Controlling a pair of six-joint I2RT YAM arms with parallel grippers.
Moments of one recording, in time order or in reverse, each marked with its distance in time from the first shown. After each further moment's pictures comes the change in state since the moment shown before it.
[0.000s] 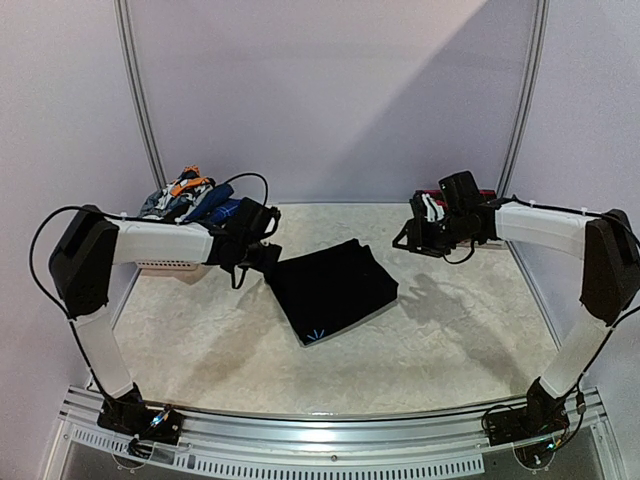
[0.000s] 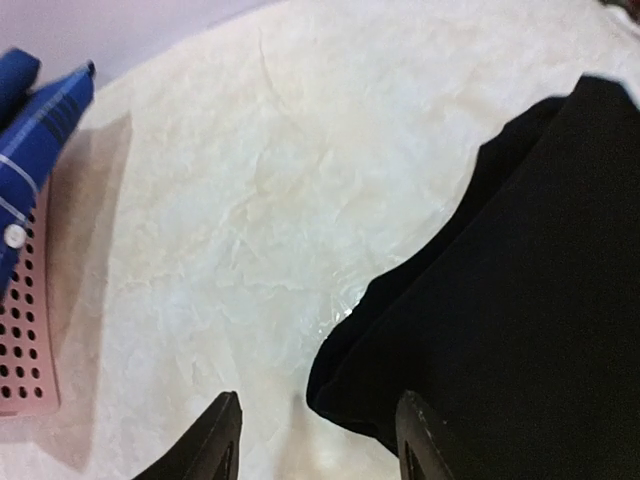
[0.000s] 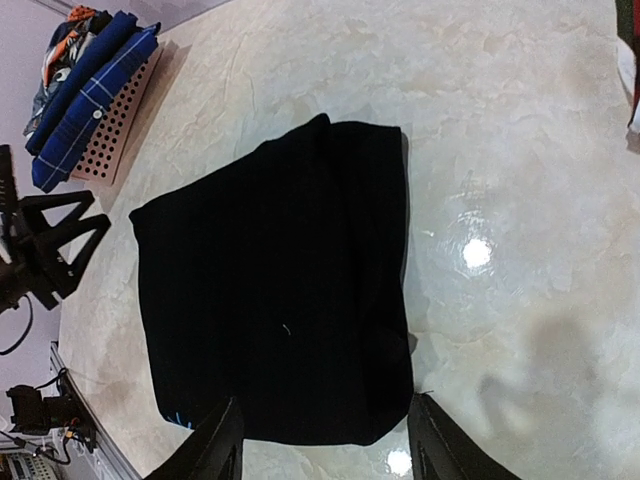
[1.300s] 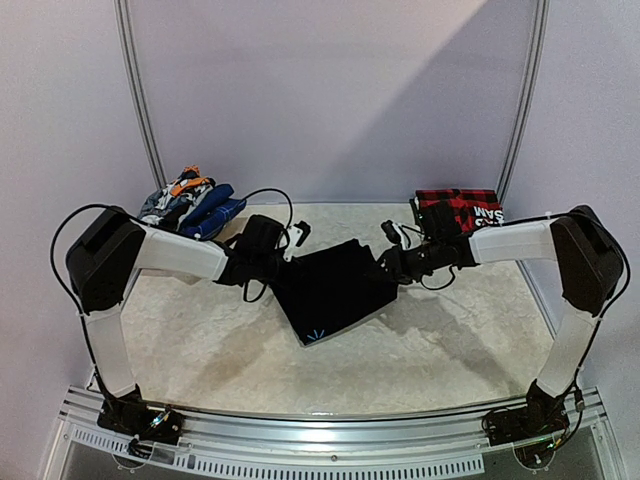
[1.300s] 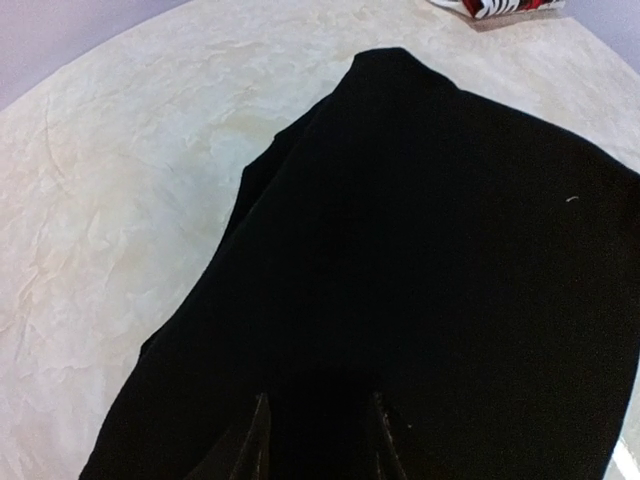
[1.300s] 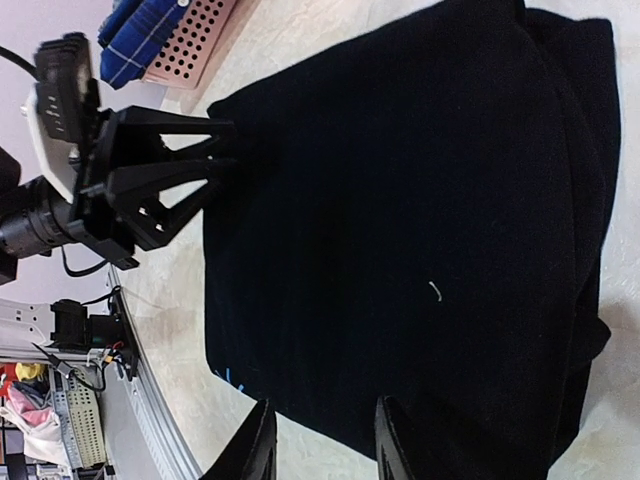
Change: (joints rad) left arm -0.039 0.089 -0.079 0.322 0.344 0.076; right arm 0.100 0.122 -0.132 0.265 -0.272 0.032
